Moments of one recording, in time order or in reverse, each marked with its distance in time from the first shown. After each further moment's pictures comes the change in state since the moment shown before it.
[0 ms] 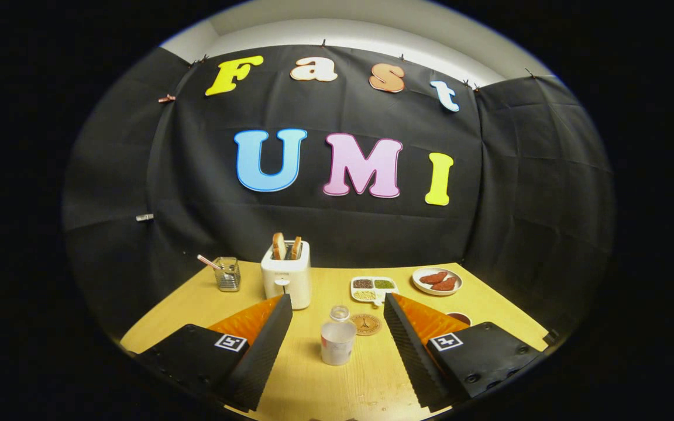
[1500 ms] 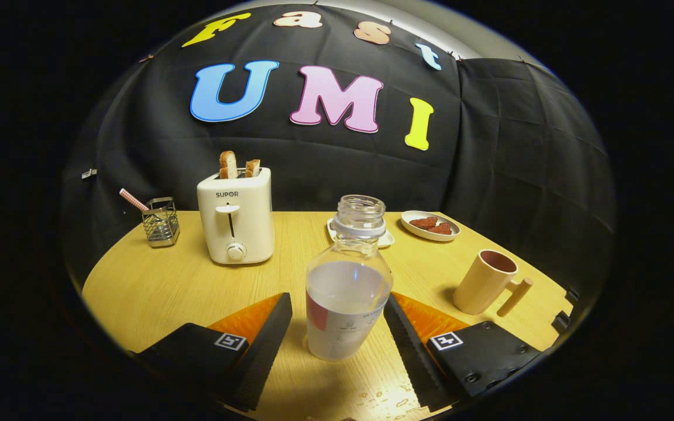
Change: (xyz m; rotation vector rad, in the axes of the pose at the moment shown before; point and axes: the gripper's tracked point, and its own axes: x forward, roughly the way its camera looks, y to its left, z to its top) arm 0.123 0.009 -0.158 0.020 0.175 -0.212
